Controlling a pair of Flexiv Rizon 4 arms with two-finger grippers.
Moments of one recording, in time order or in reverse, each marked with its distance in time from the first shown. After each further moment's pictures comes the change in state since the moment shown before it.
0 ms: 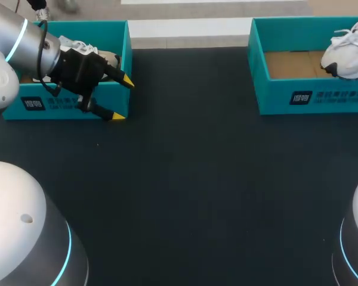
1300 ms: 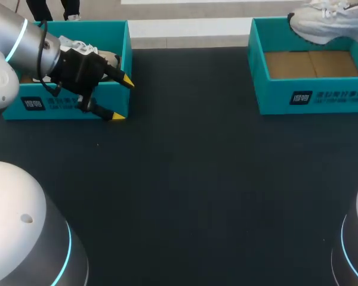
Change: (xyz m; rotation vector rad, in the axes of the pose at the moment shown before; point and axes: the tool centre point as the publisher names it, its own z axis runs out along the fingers) left arm 0.000 0.000 0.000 0.000 0.000 0.000; right arm 0.017 -0.009 0.025 0.147 0.053 0.952
